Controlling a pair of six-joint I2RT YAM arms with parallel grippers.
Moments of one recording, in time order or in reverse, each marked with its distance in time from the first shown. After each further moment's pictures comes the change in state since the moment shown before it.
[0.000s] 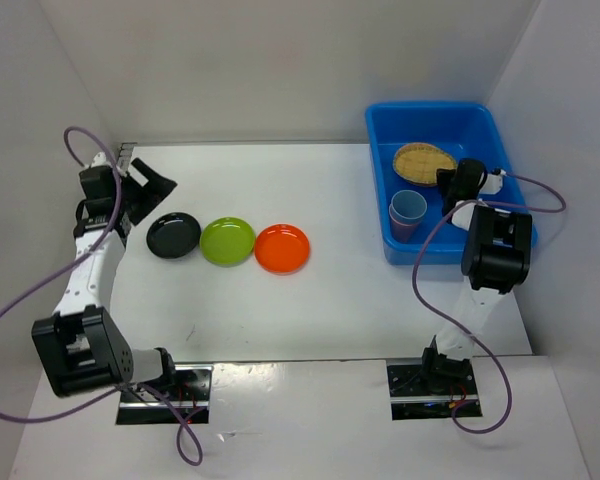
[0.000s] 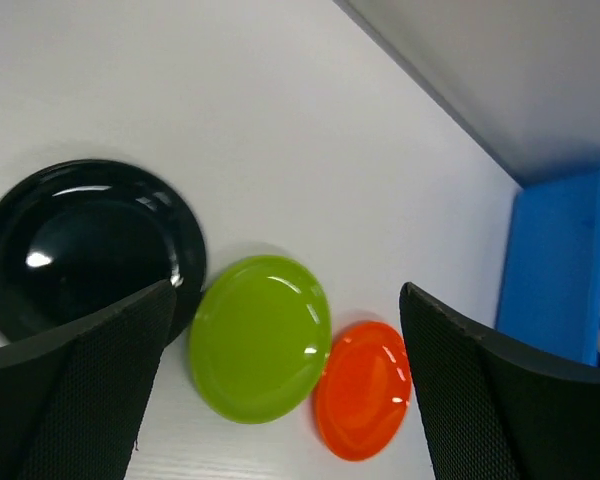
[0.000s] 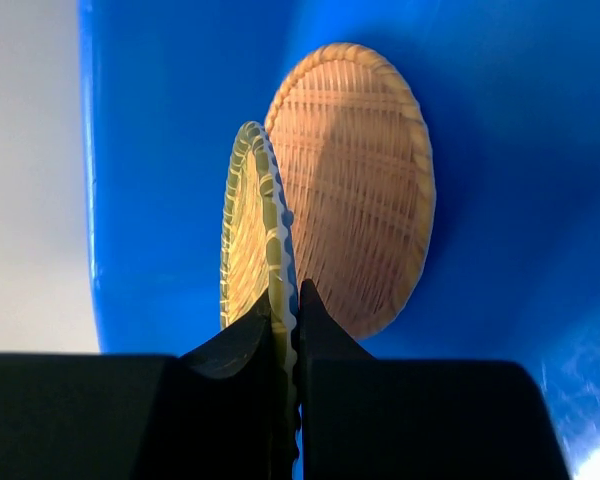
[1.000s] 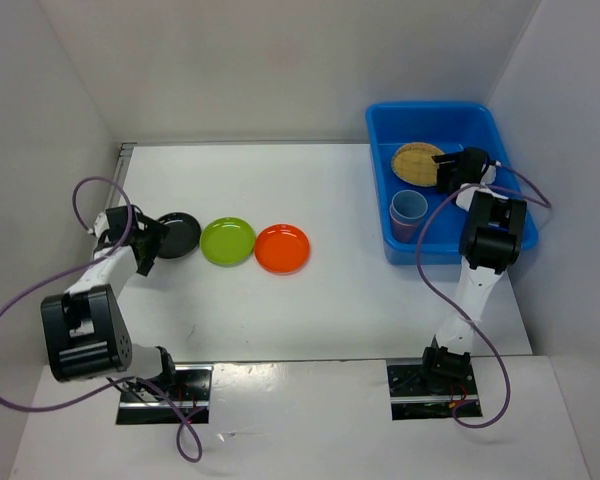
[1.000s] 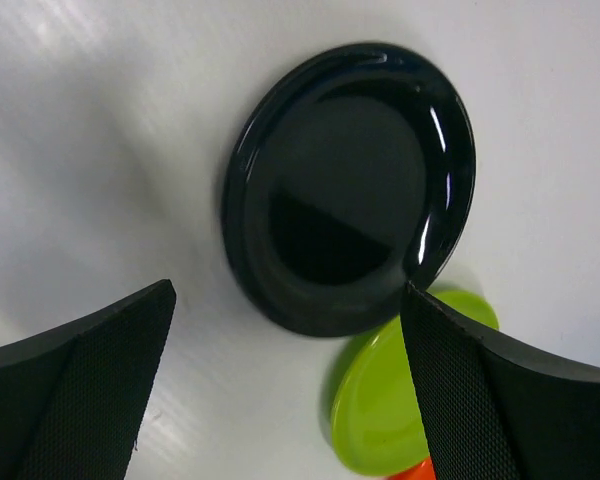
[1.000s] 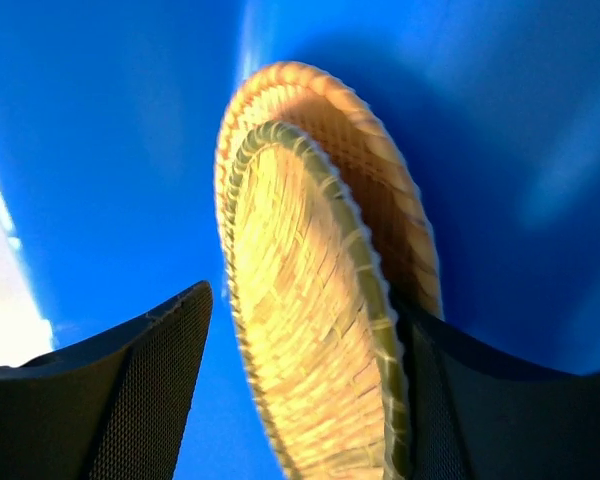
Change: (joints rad) left arm 0.015 -0.041 -0.375 -0.009 -0.412 -0.325; right arm -0.041 0.286 0.346 -0.162 -0.172 0.037
